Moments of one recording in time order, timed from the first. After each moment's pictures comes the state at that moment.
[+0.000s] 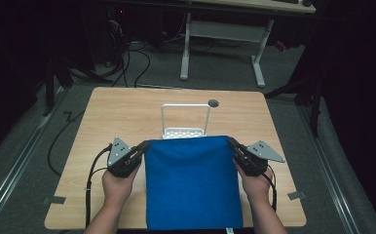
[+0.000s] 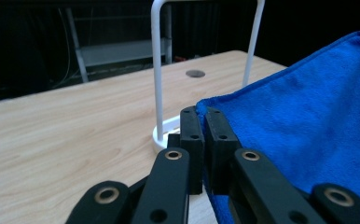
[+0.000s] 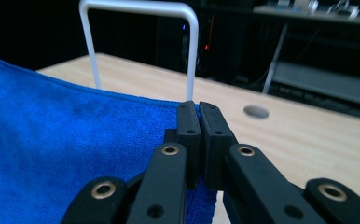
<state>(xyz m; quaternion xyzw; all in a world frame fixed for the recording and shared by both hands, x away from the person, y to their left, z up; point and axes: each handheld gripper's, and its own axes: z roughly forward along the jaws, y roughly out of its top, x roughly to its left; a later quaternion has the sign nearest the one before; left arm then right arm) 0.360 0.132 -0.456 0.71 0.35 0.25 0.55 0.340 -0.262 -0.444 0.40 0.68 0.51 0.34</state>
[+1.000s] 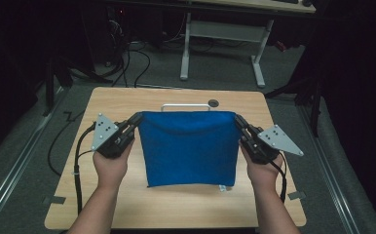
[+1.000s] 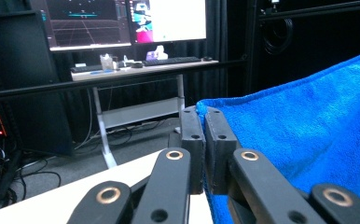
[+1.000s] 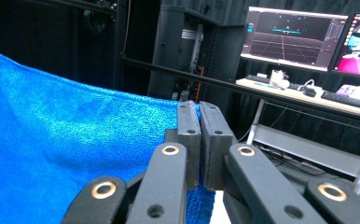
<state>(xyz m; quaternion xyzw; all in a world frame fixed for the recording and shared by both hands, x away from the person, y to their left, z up) 0.375 0.140 -0.372 0.66 0.31 0.32 0.61 0.335 -0.252 -0.359 0.35 0.64 0.55 0.41</state>
